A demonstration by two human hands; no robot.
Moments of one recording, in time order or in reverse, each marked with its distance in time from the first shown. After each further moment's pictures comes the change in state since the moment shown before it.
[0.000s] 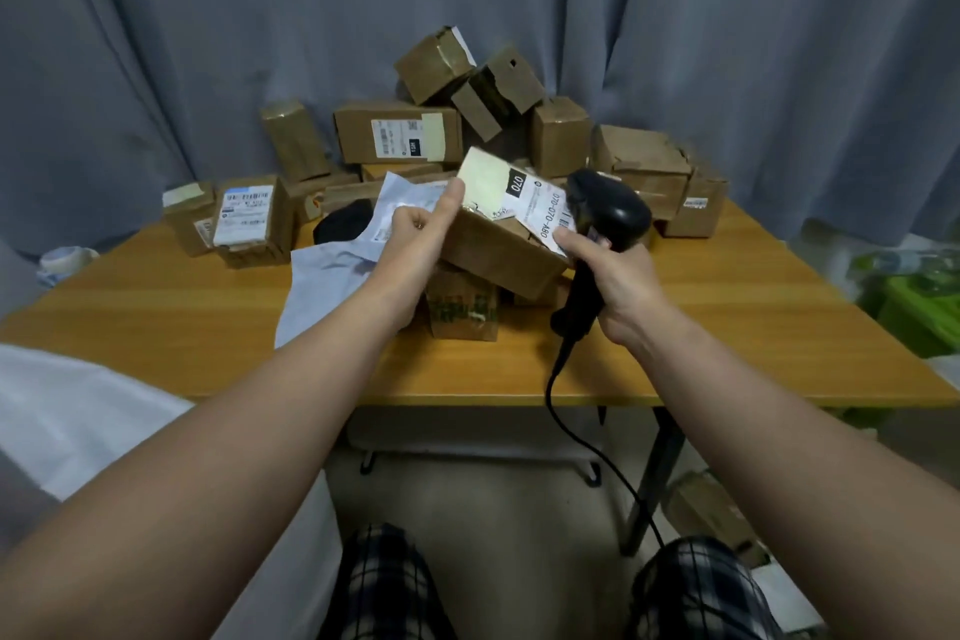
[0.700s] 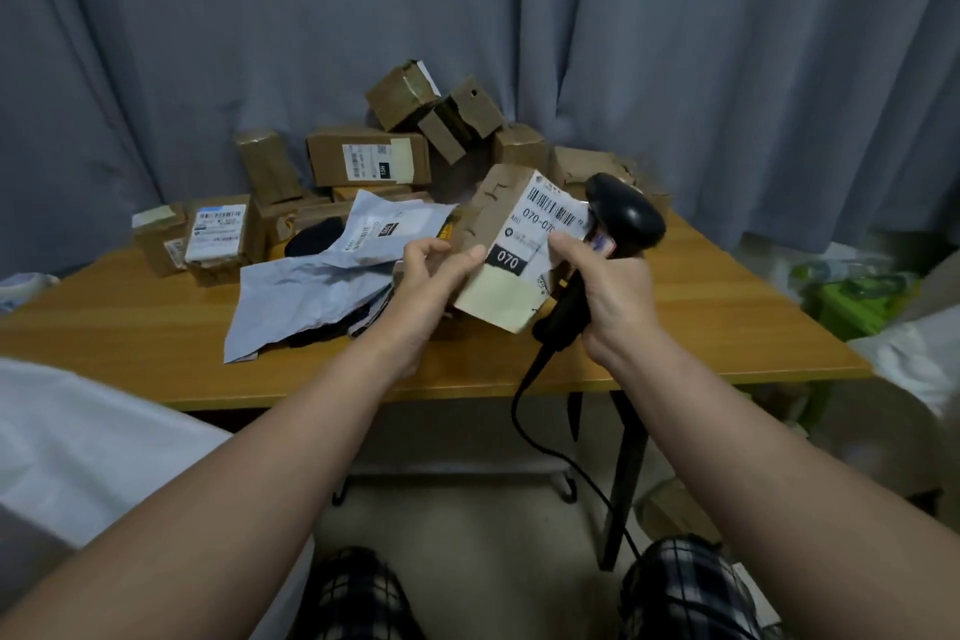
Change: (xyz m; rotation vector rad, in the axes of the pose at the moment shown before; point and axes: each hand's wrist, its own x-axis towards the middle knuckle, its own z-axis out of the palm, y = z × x) left_hand -0.067 -0.023 0.029 -0.068 -0.187 0.168; right_hand -0.074 -0.014 -0.011 0.202 0.062 -0.172
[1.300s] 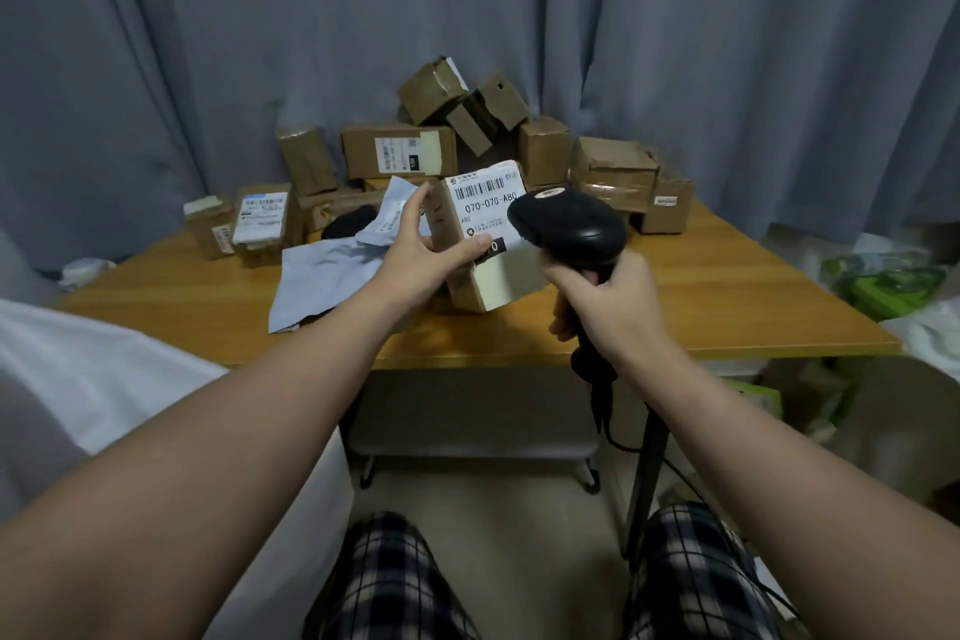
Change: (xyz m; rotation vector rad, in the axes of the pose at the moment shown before) left_hand -0.006 -0.007 -0.040 0.088 0.071 0.098; right_hand -0.049 0.019 -0.010 -0.582 -0.222 -0.297
